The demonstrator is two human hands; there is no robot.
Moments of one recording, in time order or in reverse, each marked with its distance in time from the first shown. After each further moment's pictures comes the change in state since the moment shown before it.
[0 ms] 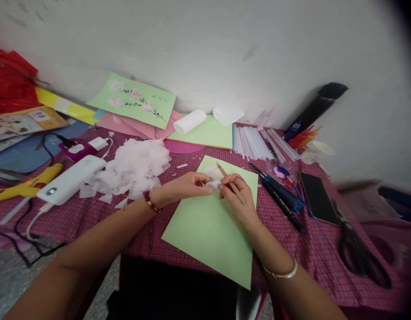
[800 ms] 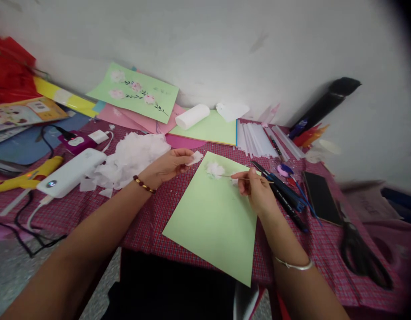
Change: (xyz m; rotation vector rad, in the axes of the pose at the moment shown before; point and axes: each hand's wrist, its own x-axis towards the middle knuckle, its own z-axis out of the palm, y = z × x) left_hand 0.005 -0.020 -0.047 -0.592 0.403 -0.105; right_hand 0.018 0.002 -0.045 -0.075 0.005 0.107
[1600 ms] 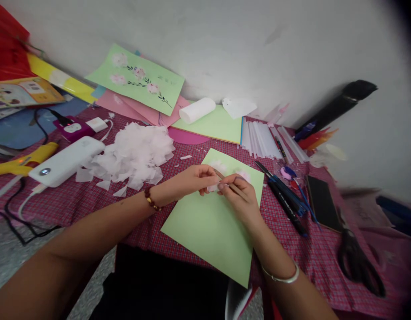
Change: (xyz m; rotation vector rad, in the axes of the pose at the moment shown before) left_hand -0.036 -0.011 0.056 0.294 -0.266 0.059; right_hand -0.018 -0.011 0.046 -0.104 -0.067 -0.012
